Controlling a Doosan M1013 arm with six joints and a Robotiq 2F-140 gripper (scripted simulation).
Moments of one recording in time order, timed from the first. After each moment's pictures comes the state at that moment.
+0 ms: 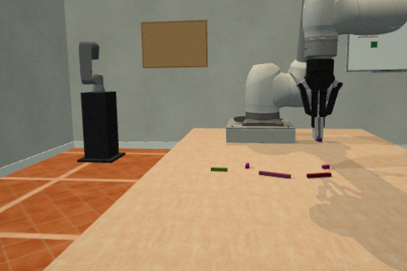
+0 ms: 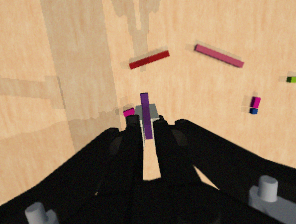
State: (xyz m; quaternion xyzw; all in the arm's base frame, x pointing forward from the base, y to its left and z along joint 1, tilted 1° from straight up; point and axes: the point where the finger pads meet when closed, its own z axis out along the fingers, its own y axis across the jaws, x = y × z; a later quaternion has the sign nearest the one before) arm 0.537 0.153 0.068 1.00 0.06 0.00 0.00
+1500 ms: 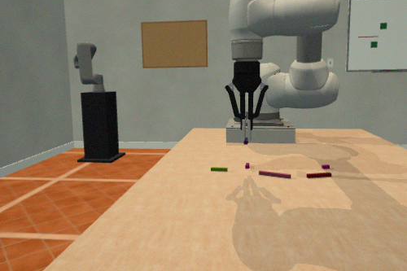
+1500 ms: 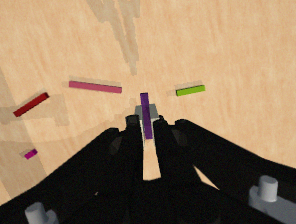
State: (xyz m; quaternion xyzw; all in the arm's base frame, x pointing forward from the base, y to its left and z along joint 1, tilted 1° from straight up) arm 0.574 -0.055 0.065 1.00 -0.04 0.01 0.00
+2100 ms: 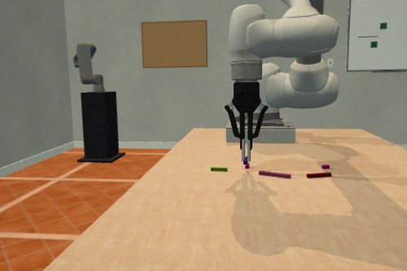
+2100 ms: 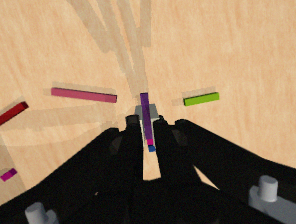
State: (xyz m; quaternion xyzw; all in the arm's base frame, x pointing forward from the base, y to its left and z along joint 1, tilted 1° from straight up) arm 0.580 -0.056 0.006 1.00 -0.04 0.01 0.00
